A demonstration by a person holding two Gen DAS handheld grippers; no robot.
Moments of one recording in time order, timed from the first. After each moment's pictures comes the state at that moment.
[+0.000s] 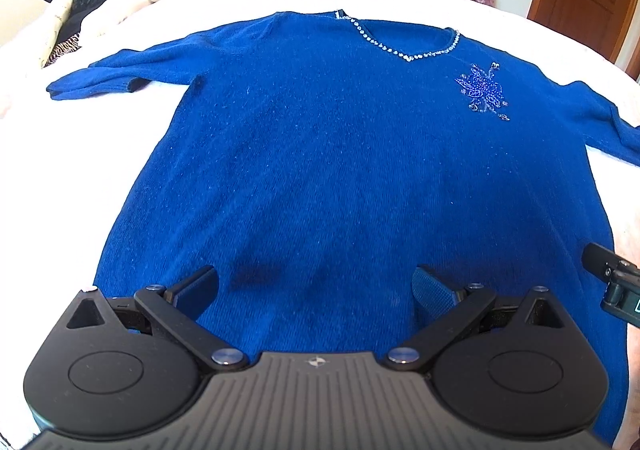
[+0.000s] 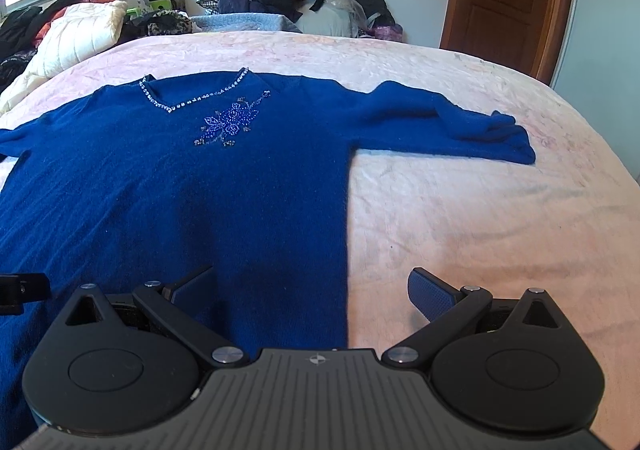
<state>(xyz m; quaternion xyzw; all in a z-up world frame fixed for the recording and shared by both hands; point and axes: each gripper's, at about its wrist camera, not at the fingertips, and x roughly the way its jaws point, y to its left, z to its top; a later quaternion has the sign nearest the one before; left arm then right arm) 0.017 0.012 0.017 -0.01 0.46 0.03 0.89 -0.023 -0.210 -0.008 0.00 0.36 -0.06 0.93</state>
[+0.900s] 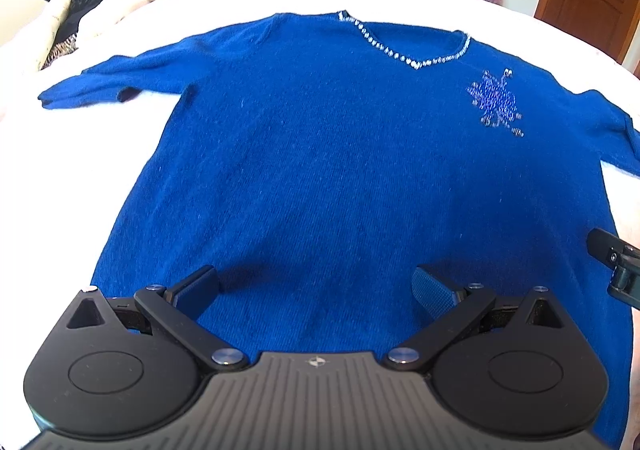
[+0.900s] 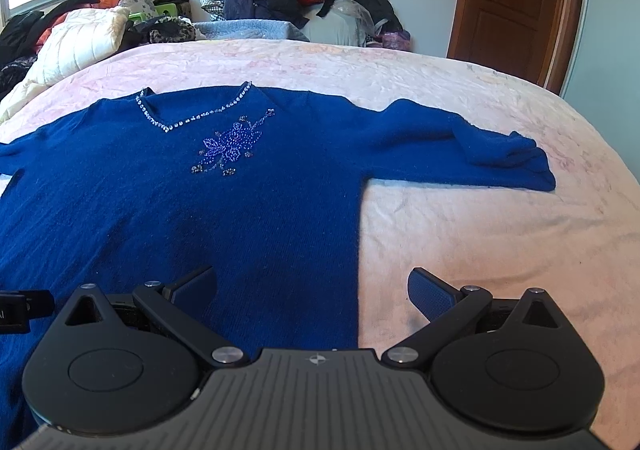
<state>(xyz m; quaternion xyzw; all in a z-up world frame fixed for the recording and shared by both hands) 0.042 0.009 0.018 -0.01 0.46 0.04 0.89 0.009 -0.211 -0.003 0.00 0.35 -0.05 0.94</state>
